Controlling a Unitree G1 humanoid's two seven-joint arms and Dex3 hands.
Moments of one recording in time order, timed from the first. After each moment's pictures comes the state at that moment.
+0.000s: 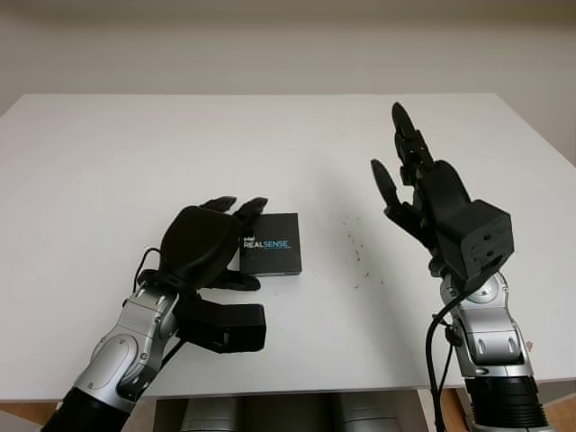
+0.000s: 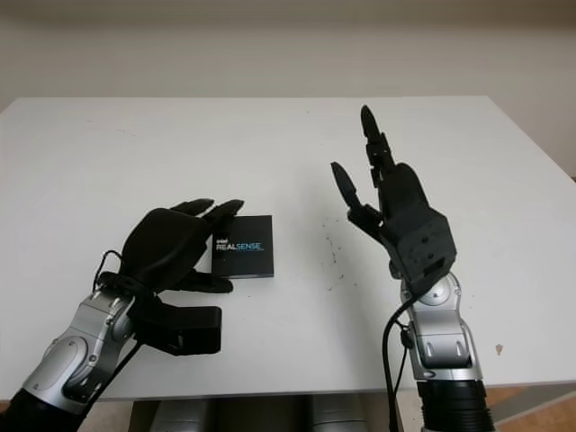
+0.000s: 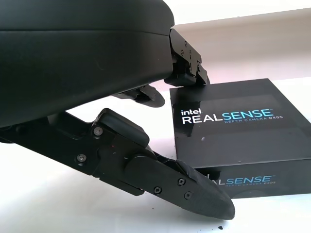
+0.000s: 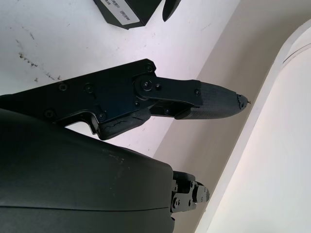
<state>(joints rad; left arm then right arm) -0.21 0.46 -0.32 -0.09 1.08 0.07 -0.08 -0.27 -0.23 -0.05 -0.04 -0.10 0.07 0.10</state>
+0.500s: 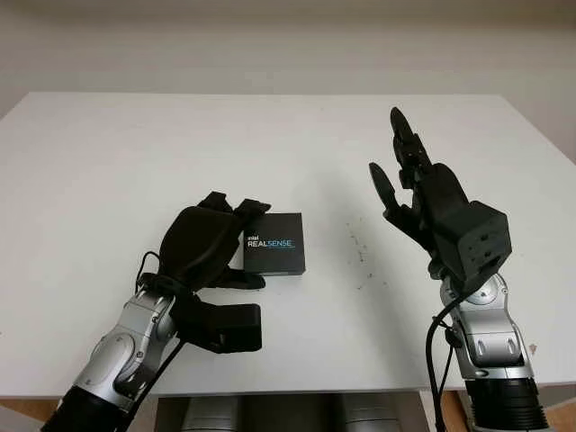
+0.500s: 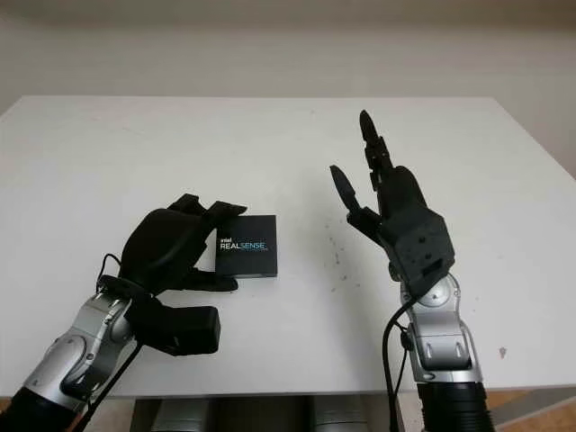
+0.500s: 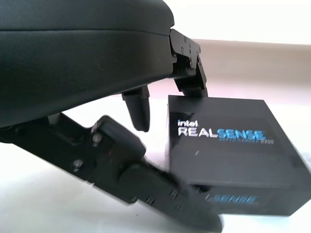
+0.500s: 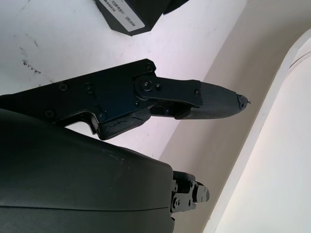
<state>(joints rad) -0.21 0.45 -0.31 -0.01 0.95 -0.04 0.11 -0.26 -0.23 -0.05 -0.06 -0.11 0.10 0.11</state>
